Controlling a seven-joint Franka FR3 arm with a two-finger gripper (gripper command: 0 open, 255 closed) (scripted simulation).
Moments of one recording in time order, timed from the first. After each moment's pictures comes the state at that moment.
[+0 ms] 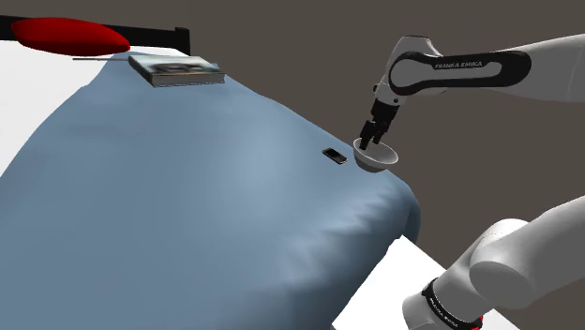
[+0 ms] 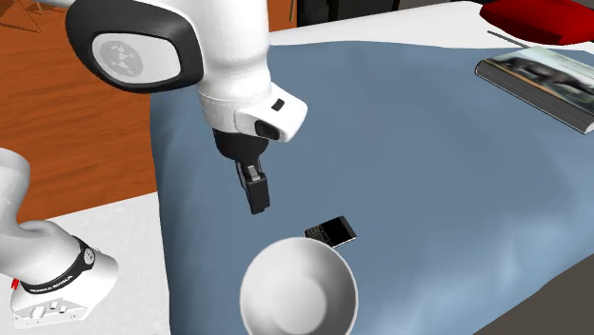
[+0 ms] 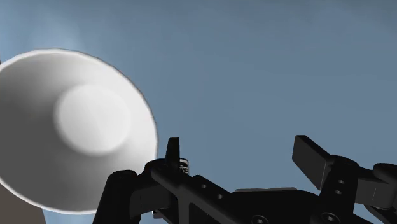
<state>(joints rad) -0.02 -0.28 -0.20 -2.23 -0.06 1.91 -0.25</state>
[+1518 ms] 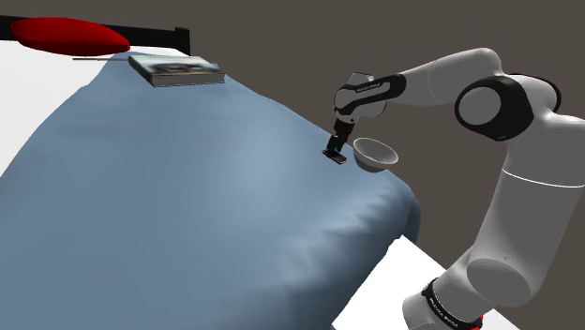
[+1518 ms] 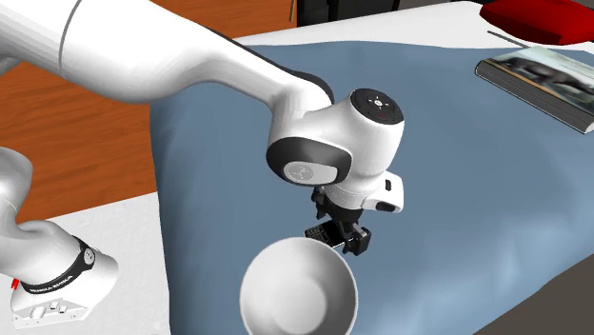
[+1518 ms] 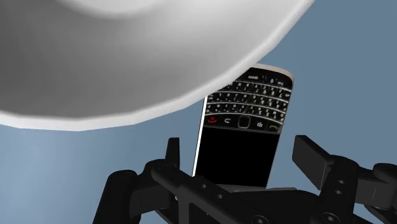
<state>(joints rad) -0.07 0.36 -0.23 -1.84 0.14 2.13 -0.60</state>
